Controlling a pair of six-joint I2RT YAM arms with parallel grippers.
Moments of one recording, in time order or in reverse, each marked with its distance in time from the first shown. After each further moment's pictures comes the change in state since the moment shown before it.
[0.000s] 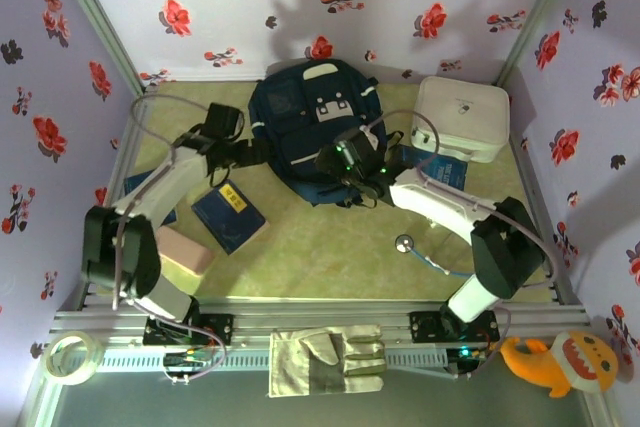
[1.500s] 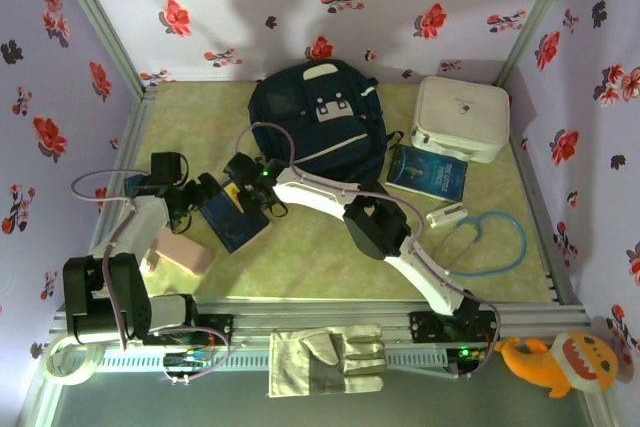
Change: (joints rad) left arm 0.343 -0.242 -0.435 0.090 0.134 -0.194; right arm 0.298 0.856 0.955 -0.474 -0.014 -0.552
